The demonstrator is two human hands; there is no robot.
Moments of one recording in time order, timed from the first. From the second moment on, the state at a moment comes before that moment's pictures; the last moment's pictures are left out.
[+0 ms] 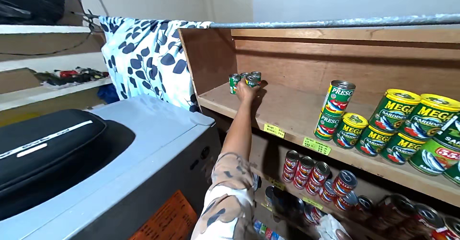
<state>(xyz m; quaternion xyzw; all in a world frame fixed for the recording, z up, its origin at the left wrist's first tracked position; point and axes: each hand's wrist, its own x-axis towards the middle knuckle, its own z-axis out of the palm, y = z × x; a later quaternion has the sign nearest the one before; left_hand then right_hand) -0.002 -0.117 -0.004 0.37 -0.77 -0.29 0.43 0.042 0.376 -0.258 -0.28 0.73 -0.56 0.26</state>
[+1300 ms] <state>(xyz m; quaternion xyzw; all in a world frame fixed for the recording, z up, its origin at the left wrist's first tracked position) 0.172 0.098 -0.160 0.18 -0.38 -0.78 0.47 0.041 0.237 -0.106 -0.60 0.61 -0.51 0.00</state>
